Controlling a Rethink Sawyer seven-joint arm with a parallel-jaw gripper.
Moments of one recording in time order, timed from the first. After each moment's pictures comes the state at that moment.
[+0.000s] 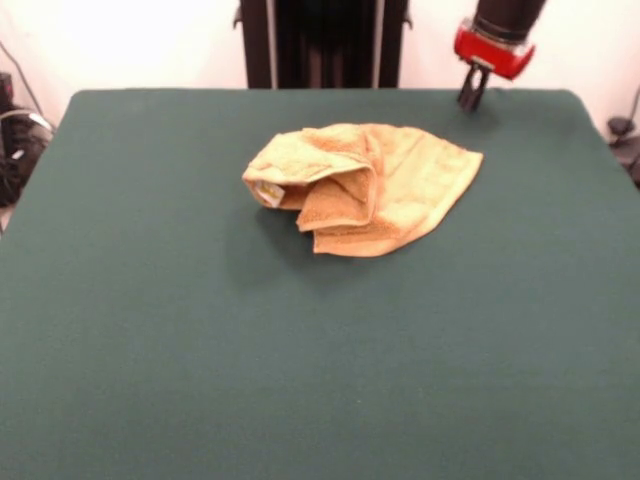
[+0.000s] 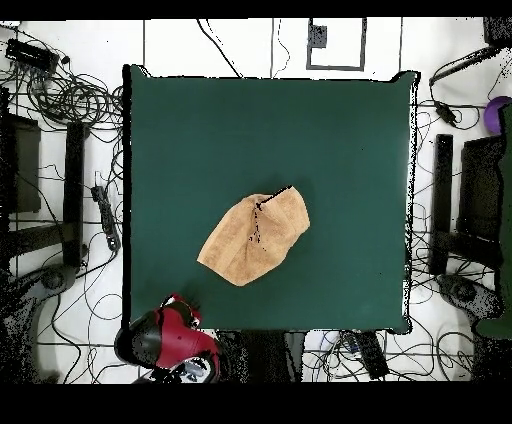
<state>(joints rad) 0.39 -0.49 -0.10 2.27 0.53 -0.10 2.19</state>
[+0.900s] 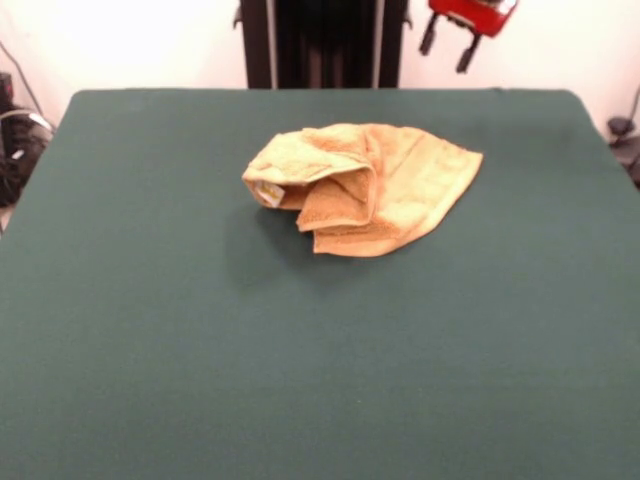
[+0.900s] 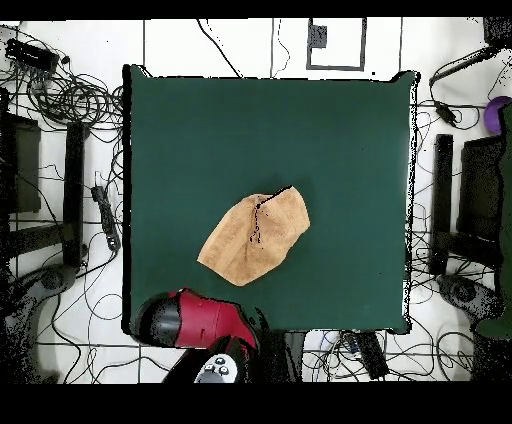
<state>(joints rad) 0.32 -0.63 -0.27 2.08 0.17 0.39 2.19</state>
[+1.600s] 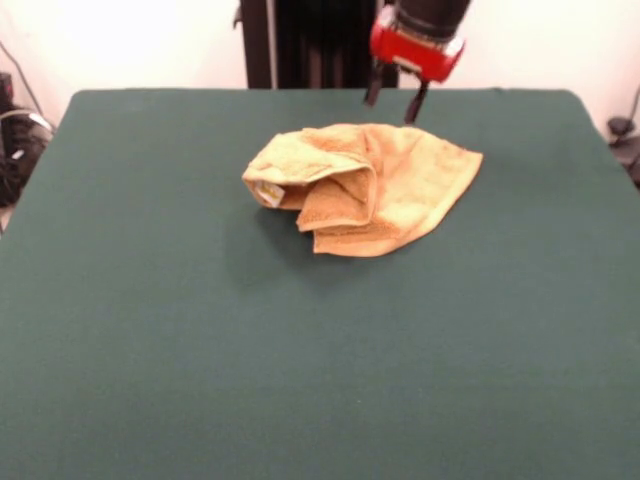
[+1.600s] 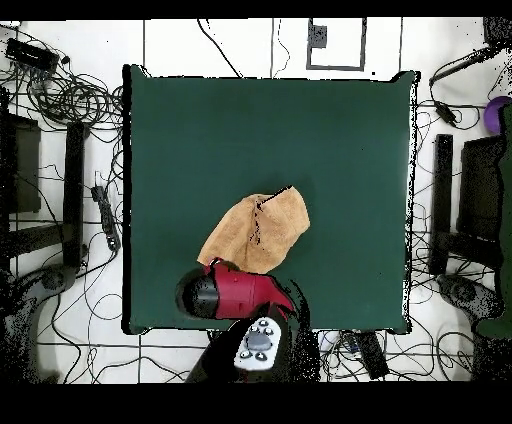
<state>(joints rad) 0.16 -0.54 -0.26 1.94 -0.03 0.24 2.19</state>
